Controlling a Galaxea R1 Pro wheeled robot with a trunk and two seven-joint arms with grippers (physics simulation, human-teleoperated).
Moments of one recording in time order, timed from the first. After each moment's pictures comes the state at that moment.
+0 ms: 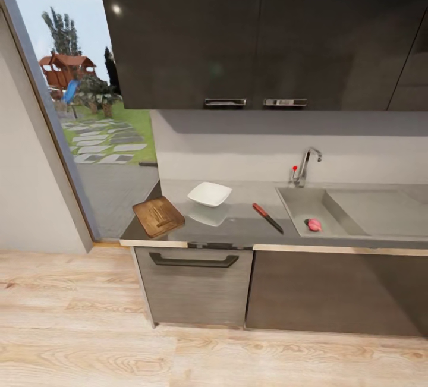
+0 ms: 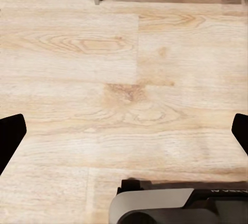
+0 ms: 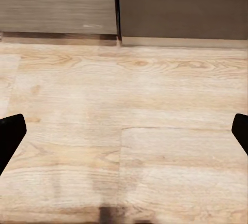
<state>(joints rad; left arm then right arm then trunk) 0.01 0.03 0.01 -0.42 0.01 -0.35 0.00 -0.01 0.02 0.00 -0.42 0.01 -0.47 0.00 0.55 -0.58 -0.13</state>
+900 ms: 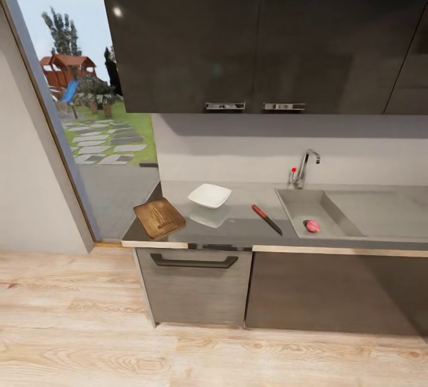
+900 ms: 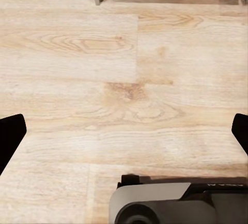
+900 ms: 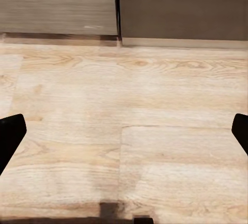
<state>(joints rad) 0.01 0.03 0.01 -0.42 0.01 -0.35 0.00 -0.01 0.02 0.00 -0.42 0.01 -0.47 0.00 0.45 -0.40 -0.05</state>
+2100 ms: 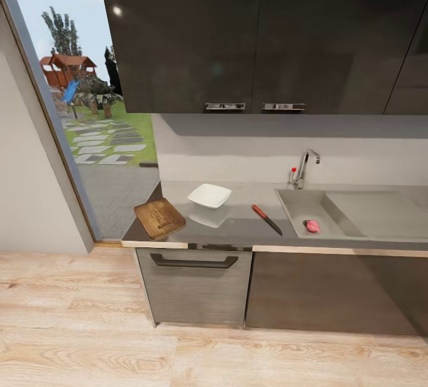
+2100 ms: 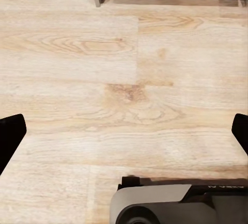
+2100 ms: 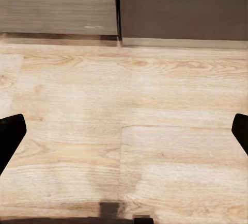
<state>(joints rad) 0.01 0.04 0.01 -0.42 0.01 -0.35 0.00 -0.01 0.02 0.01 -0.42 0.01 -0.47 0.00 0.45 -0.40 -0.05</state>
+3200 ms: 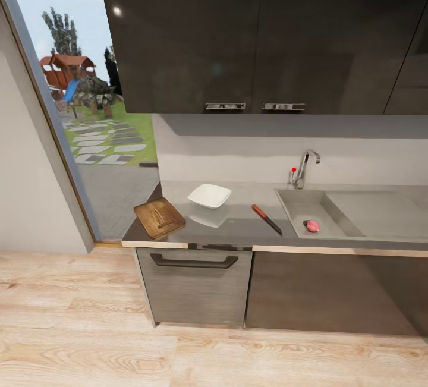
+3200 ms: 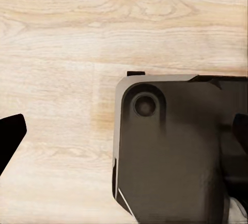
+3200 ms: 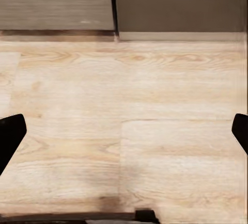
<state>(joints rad) 0.14 0.05 0.05 -0.40 0.01 -0.17 -0.03 -0.01 0.03 -0.01 -0.37 0.00 -0.51 -0.01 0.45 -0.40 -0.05</state>
